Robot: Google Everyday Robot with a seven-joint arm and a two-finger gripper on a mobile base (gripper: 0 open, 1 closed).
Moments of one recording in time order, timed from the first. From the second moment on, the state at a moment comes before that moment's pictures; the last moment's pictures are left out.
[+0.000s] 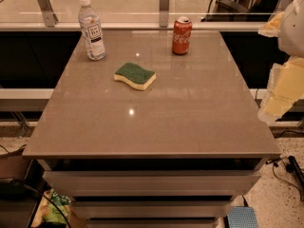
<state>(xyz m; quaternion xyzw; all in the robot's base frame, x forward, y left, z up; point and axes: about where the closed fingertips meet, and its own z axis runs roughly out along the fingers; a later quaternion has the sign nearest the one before) 0.438 -0.212 0.991 -0.60 0.78 -0.05 0.18</state>
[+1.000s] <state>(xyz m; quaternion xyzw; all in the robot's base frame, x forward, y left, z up) 0.462 -0.224 1.012 -0.54 0.80 -0.04 0.25</state>
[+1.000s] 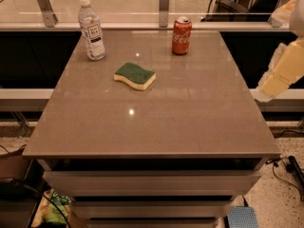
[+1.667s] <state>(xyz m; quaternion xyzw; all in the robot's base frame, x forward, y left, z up) 0.511 -0.236 1.007 -0.46 0.82 0.02 0.34</state>
